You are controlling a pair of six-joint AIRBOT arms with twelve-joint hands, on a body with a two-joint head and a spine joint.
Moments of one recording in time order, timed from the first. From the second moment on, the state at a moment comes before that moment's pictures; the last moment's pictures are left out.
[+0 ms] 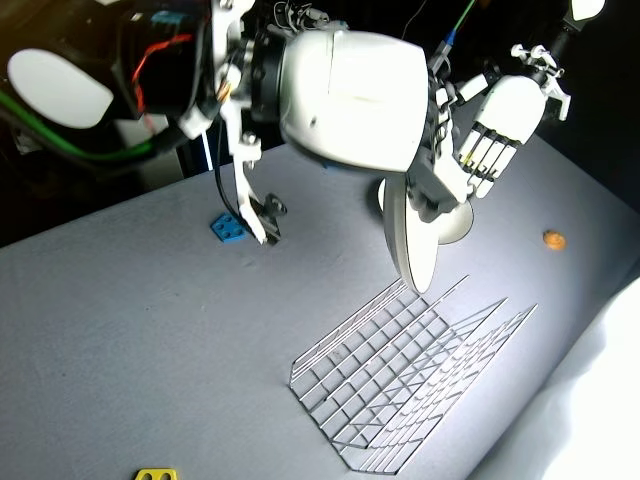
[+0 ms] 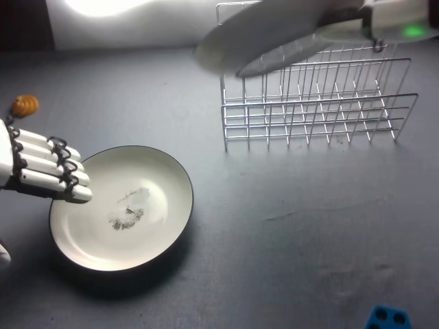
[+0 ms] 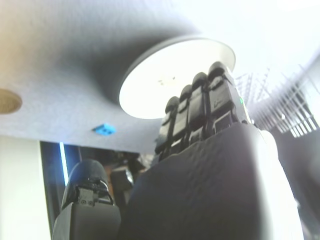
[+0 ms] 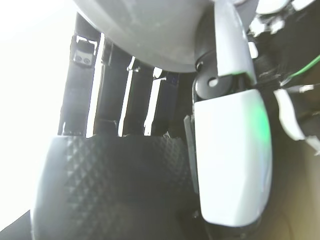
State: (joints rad) left arm 0.53 -0.91 1.57 1.72 -1.02 -0.37; right arm -0.14 -0.83 0.89 0.02 0.48 -0.80
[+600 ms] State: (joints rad) left arm 0.55 -0.91 1.60 1.70 -0.98 -0.36; right arm -0.16 -0.80 0.92 -0.01 0.52 -0.65
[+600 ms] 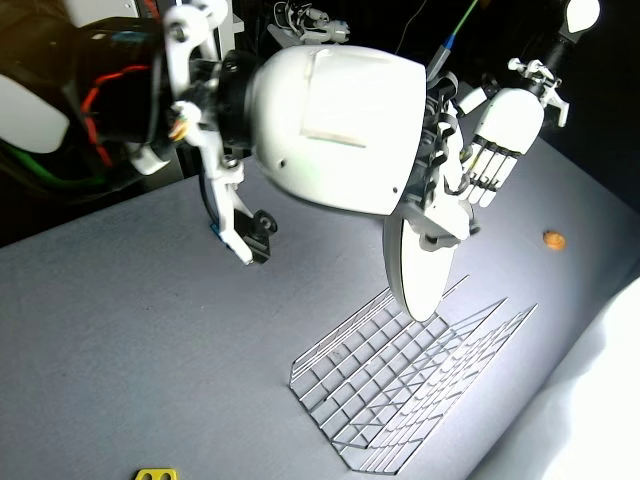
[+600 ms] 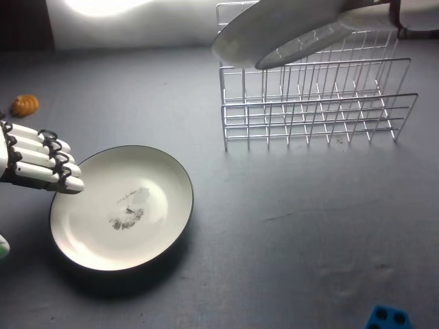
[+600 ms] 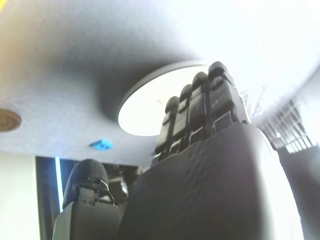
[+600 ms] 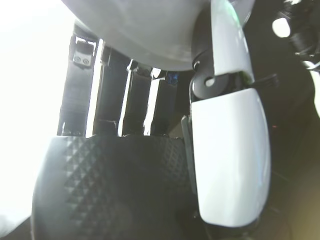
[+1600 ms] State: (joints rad) left arm 0.55 -0.91 1.57 1.70 -1.01 -0.37; right arm -0.07 -0.80 1.06 0.08 0.26 -0.47
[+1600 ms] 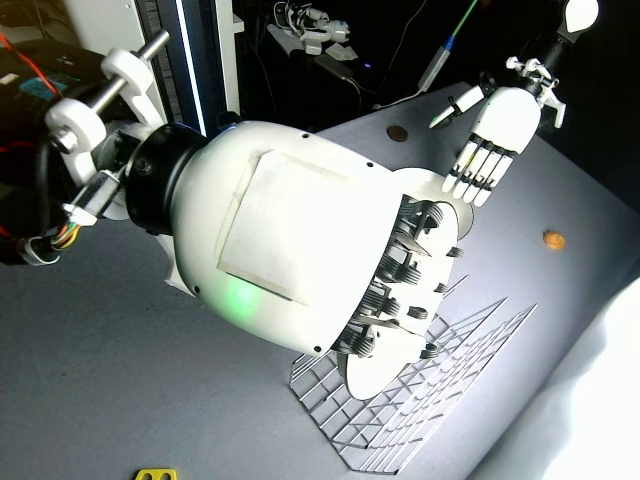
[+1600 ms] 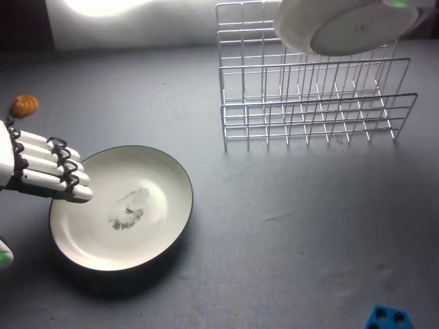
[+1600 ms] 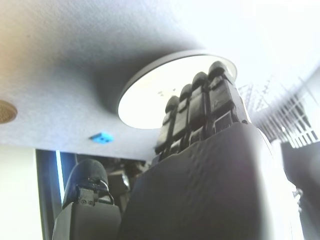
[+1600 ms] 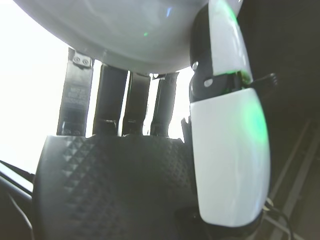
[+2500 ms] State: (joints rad) left arm 0.55 -0.91 1.58 1.71 -1.00 -0.37; right arm -0.06 -0.96 1.24 0.10 0.12 -0.47
